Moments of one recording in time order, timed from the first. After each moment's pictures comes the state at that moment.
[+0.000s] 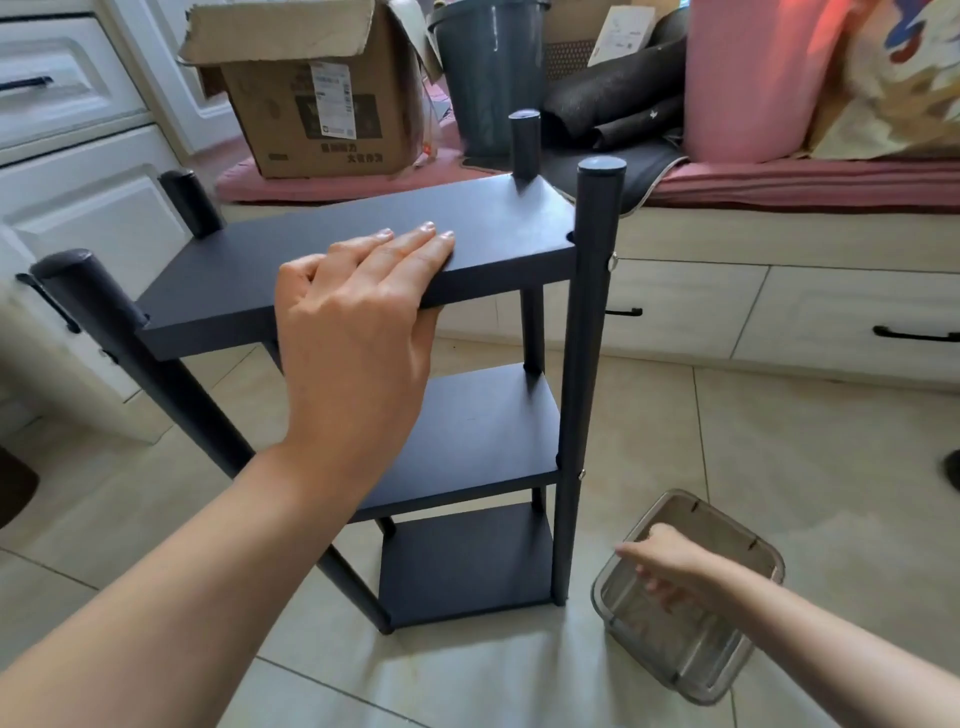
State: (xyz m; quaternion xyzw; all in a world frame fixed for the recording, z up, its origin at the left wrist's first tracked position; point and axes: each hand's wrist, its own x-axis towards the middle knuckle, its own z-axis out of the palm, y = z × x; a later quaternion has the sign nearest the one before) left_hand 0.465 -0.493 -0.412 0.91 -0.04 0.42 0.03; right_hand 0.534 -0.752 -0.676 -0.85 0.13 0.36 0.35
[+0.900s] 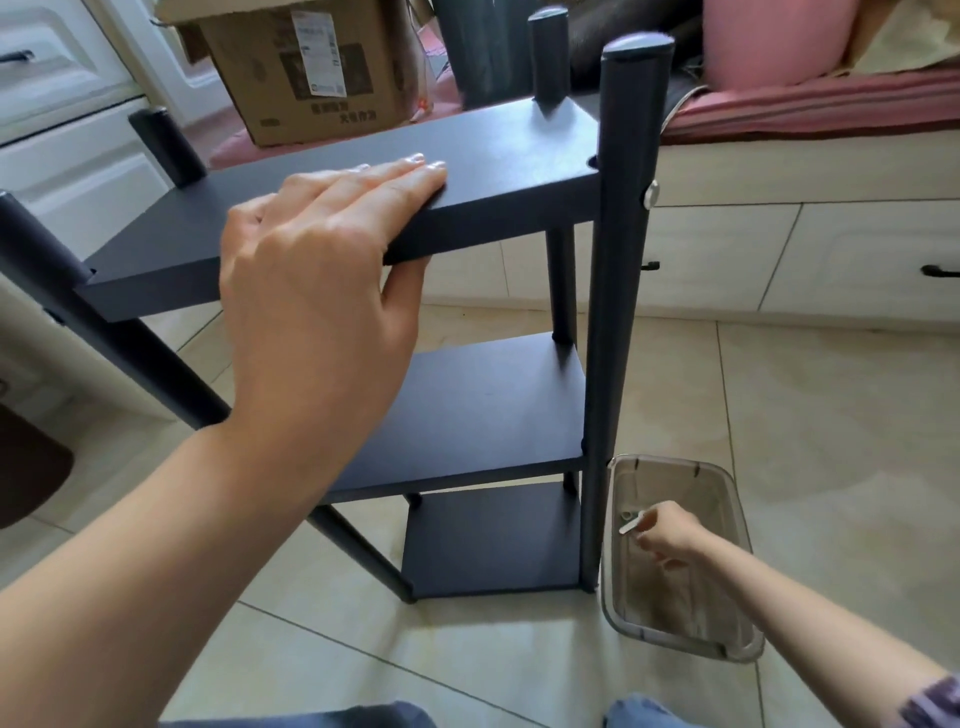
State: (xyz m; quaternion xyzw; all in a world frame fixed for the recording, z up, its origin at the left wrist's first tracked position) left_hand 0.447 -0.514 -0.408 0.91 -0.06 0.40 0.06; right_hand 0.550 -0.762 -0.763 -0.89 0.09 0.33 0.31
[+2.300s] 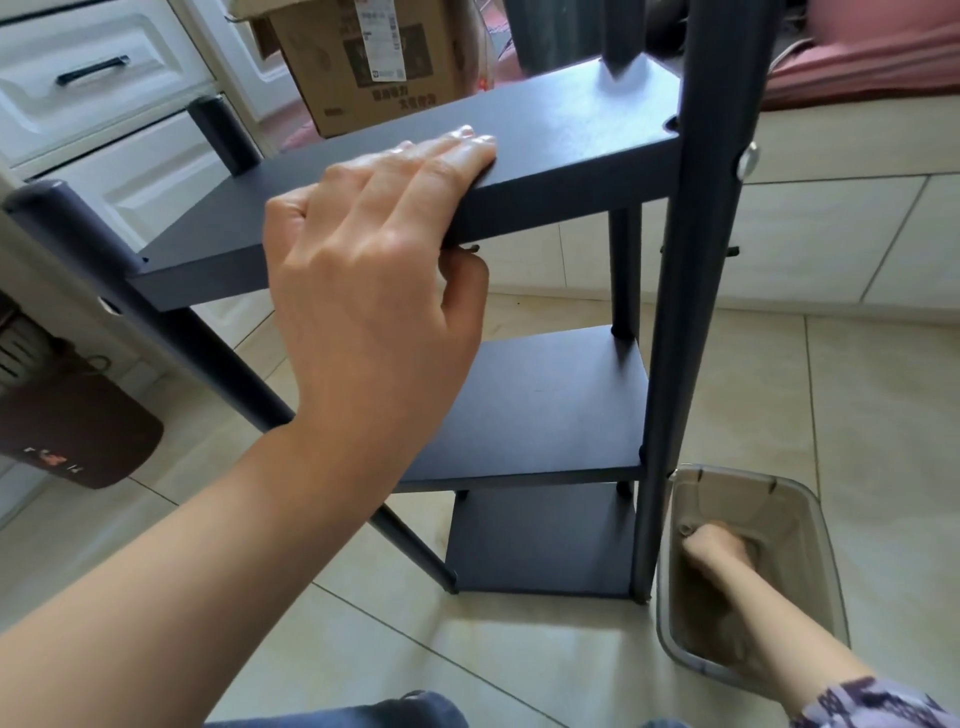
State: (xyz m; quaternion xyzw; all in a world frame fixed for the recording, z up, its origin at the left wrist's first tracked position) left_hand 0.452 -0.523 -0.422 0.88 -0.03 0.47 0.01; right_hand 0.566 -0.729 -0.820 -0.89 0.19 0.31 0.28
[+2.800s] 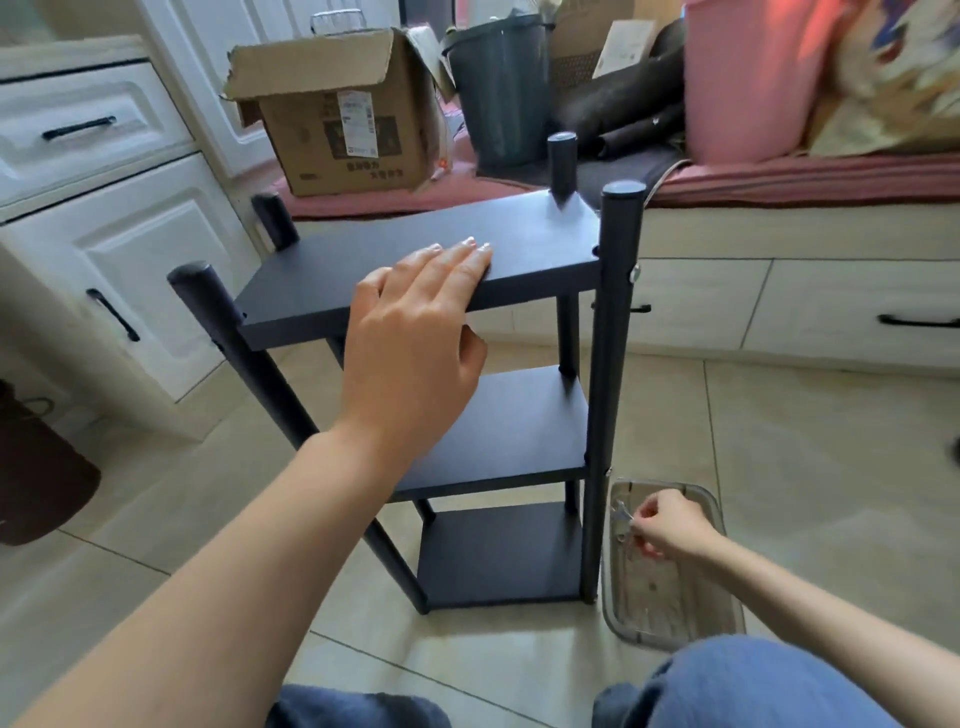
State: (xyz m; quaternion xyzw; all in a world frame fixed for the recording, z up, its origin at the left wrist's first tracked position) left_hand 0.438 -0.511 -0.408 0.94 -0.08 0.34 0.03; right_hand 0.511 -0.750 -0.662 -0.90 0.06 0.22 0.36
